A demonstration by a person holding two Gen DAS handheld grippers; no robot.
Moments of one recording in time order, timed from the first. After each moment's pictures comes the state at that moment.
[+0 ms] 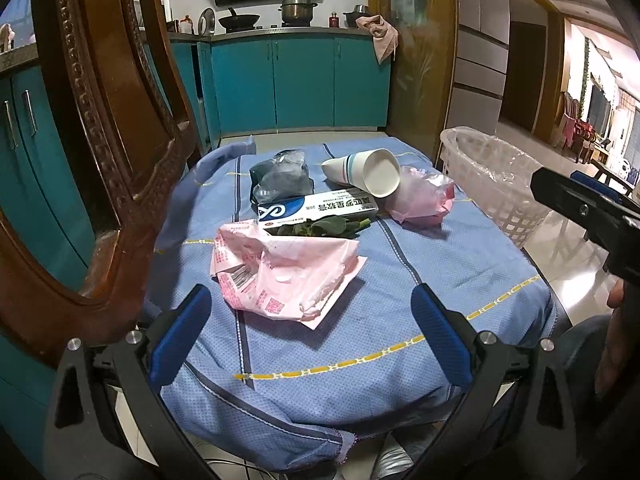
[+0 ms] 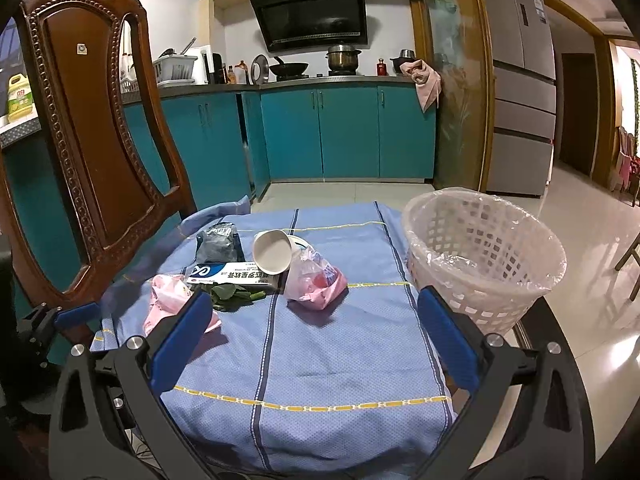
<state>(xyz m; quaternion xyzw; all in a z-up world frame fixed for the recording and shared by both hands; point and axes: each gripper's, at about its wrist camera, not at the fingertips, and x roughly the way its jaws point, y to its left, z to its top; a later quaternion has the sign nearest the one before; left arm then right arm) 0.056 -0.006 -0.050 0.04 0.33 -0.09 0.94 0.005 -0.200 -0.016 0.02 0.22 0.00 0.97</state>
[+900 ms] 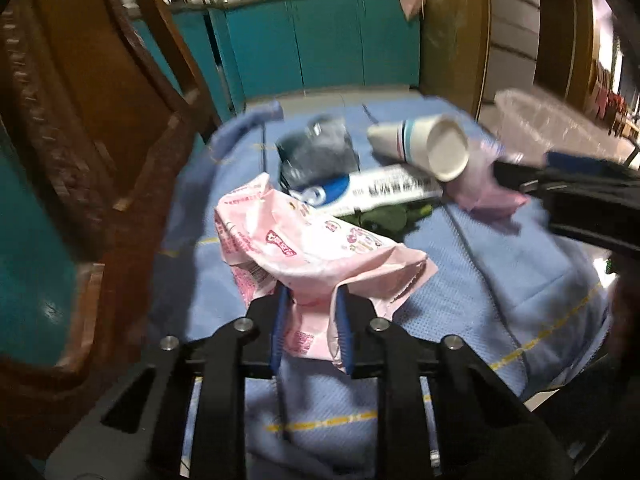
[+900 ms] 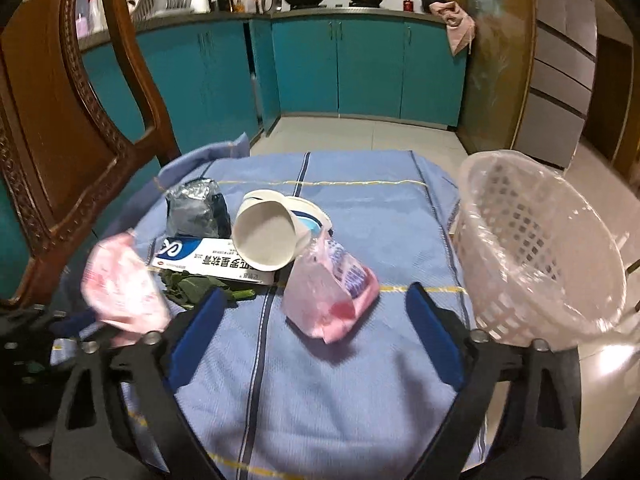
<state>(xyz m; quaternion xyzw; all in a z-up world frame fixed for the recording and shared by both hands) 0.110 -0.002 -0.064 0.07 0.38 -0.03 0.92 0.132 -0.191 -0.050 0.00 0.36 0.03 0.93</state>
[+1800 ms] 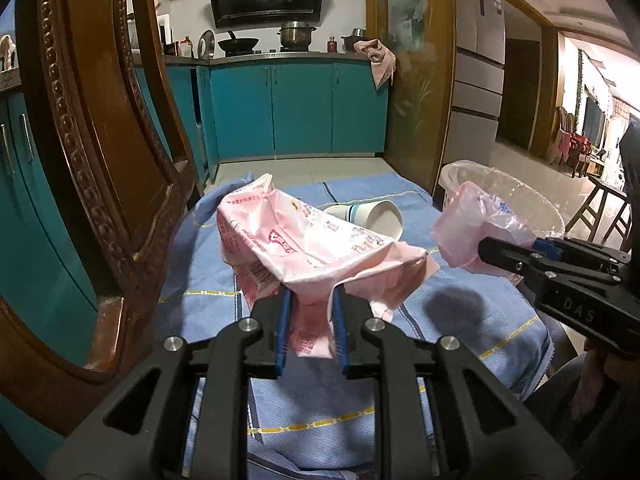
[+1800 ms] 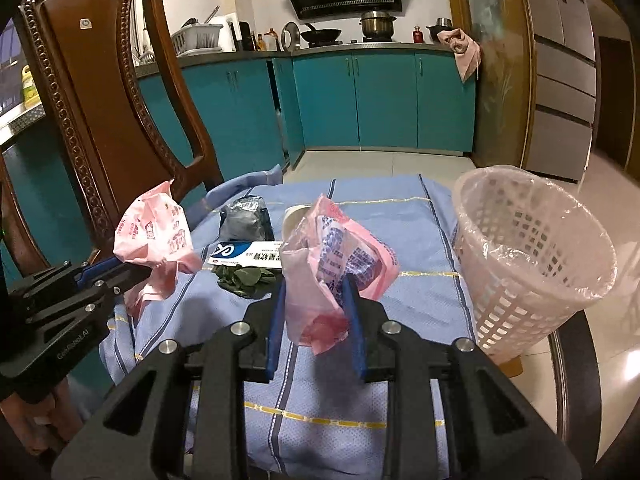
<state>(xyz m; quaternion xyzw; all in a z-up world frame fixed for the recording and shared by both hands) 0.071 0.002 -0.024 0.03 0.28 -0.09 0.95 0.042 -0.201 -0.025 0.03 0.28 0.08 0.96</state>
